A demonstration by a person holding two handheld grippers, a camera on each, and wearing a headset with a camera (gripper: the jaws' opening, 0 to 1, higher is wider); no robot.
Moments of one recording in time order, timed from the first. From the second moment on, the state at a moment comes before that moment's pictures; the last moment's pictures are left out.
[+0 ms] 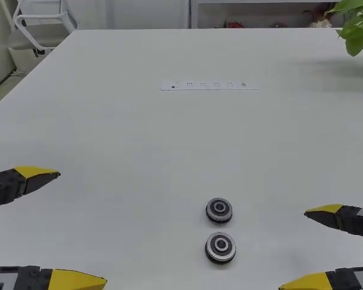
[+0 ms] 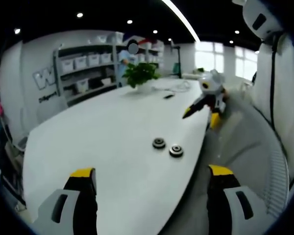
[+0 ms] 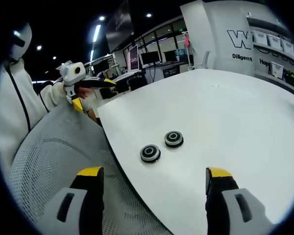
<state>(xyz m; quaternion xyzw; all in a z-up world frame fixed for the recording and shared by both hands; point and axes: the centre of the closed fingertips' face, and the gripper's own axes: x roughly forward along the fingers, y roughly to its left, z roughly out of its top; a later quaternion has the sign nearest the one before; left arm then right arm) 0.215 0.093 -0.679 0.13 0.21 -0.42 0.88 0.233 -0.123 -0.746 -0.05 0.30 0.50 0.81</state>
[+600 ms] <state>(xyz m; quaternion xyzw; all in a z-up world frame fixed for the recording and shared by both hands) 0.225 0.062 -0.666 0.13 0.18 -0.46 0.86 0.234 -0.110 -0.734 -0.06 0.27 0.53 0.80</state>
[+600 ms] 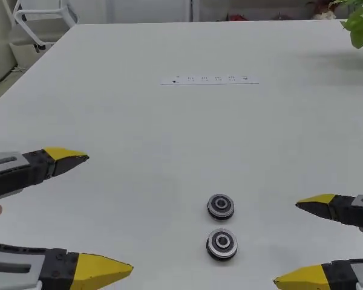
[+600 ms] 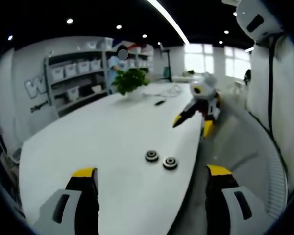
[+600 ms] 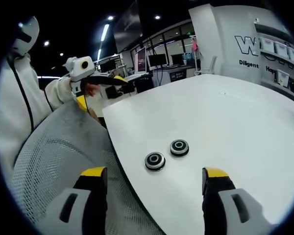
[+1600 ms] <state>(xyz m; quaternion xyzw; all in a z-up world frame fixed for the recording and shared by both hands) 0.244 -0.027 -0.651 0.15 0.12 -0.55 0.82 0.246 -0.090 -0.715 -0.04 0.21 0.57 0.79</state>
